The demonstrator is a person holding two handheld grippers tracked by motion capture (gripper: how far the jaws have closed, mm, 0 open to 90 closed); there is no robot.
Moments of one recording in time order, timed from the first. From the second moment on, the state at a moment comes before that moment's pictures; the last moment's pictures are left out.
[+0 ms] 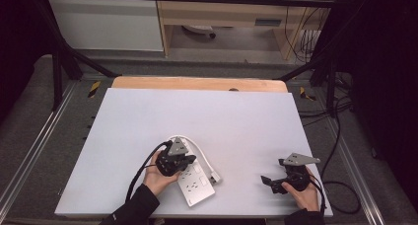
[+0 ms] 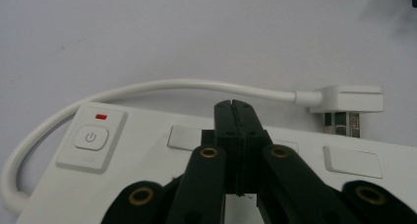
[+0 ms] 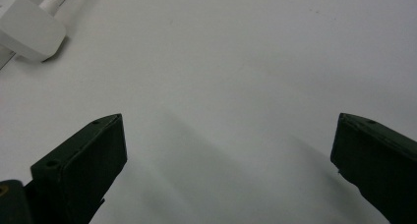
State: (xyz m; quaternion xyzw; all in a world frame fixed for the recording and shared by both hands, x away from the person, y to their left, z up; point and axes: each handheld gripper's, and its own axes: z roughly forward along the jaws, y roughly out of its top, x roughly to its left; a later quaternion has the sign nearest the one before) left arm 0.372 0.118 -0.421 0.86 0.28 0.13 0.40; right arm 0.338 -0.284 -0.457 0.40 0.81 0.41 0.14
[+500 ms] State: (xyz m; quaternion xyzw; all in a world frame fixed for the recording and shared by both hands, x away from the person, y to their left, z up) left arm 0.369 0.143 -0.408 0.86 0.29 0.13 0.40; right arm 0.338 -0.284 -0.457 0.40 0.81 0.41 0.14
